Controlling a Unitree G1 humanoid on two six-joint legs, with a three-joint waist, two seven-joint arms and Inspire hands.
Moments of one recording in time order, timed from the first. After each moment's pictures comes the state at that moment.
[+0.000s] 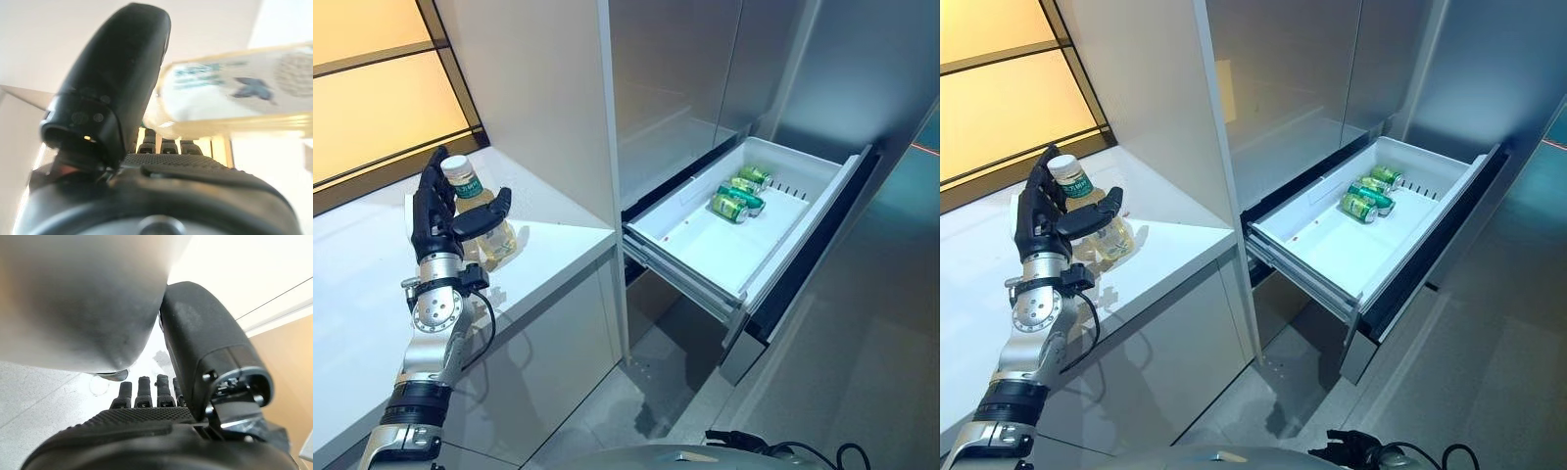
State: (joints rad) left arm -0.12 0.52 0.08 0.20 -0.40 -0.29 0.34; right arm 0.00 -0.24 0.21 1.20 0.10 0.11 0.27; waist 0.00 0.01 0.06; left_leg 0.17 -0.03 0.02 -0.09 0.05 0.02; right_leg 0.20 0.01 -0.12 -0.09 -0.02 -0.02
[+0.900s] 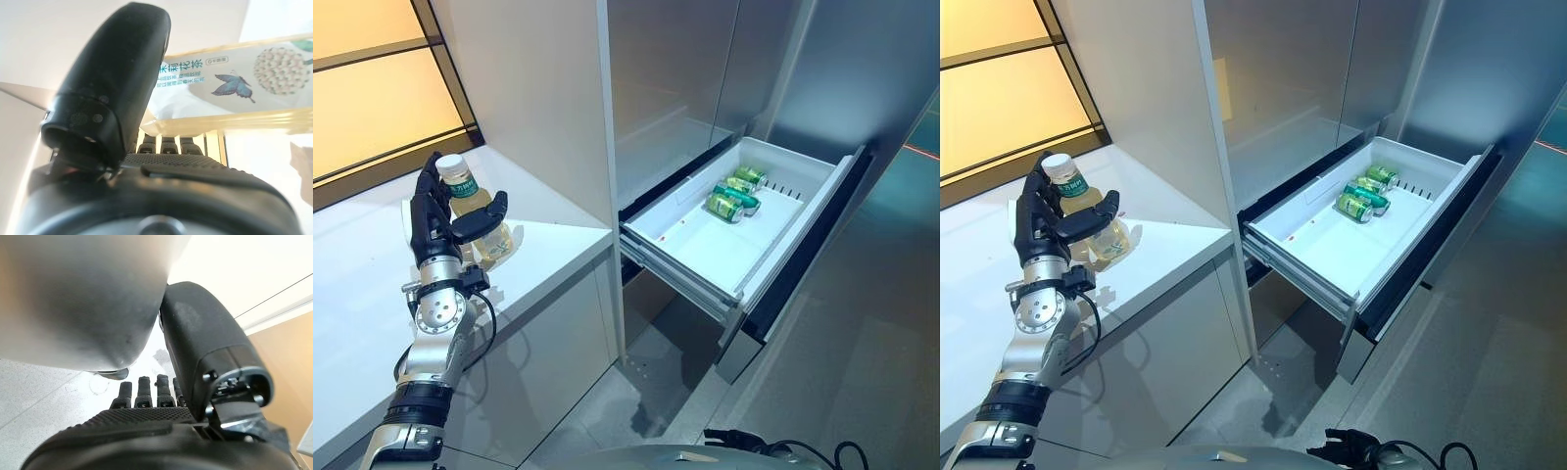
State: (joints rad) left arm -0.12 0.52 0.07 0.20 -0.39 -0.28 0.36; right arm 0.00 -0.24 0.21 1.19 0.10 0.11 0.27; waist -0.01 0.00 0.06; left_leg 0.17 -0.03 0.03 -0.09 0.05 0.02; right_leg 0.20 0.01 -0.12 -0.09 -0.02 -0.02
